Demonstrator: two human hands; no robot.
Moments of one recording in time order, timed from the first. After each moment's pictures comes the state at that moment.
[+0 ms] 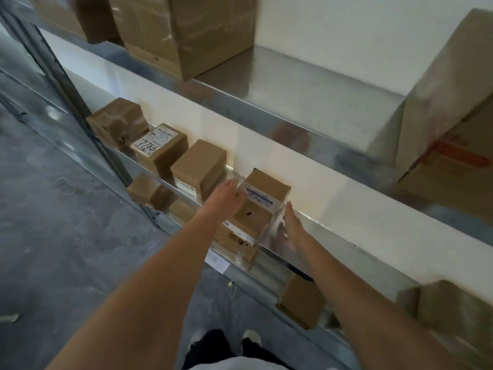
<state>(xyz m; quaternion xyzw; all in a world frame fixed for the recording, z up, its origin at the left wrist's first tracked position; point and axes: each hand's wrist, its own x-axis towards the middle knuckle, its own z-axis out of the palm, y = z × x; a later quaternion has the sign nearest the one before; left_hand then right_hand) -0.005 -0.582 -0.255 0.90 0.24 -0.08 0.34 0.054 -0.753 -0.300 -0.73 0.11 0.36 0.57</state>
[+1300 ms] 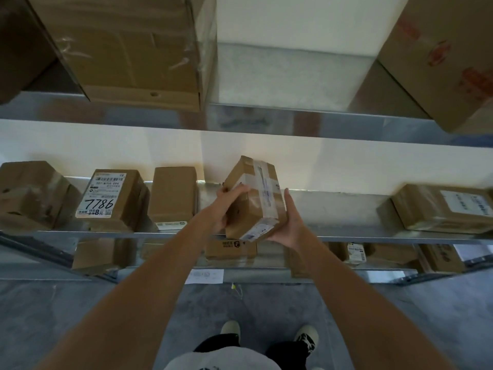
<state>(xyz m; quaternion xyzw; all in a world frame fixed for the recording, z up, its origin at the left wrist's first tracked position) 0.032 -0.509 -0.289 0.58 0.18 -0.34 0.72 0.007 -0.692 -0.316 -0.38 0.28 0.30 0.83</state>
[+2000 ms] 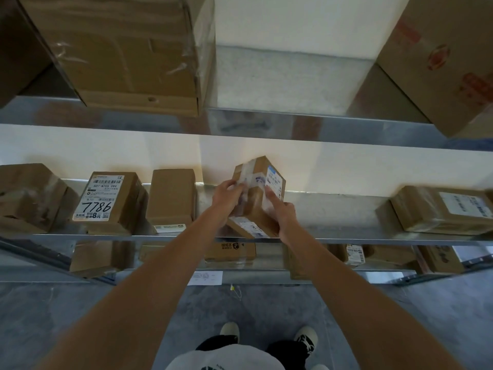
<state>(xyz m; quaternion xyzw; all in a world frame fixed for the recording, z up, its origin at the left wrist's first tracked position) 0.052 -0.532 -0.281 0.71 0.21 -0.18 0.64 0.026 -0.674 -0.306 -0.62 0.37 0.15 0.68</state>
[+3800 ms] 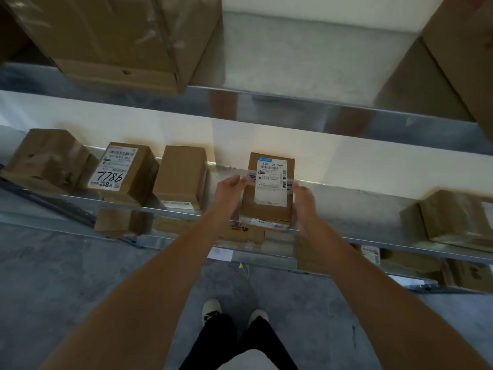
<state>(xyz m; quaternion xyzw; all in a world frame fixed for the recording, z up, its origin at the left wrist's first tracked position) 0.028 -0.536 -0.297 0.73 0.21 -0.10 0.65 0.044 -0.704 -0.320 -0.65 0.34 0.13 0.66</state>
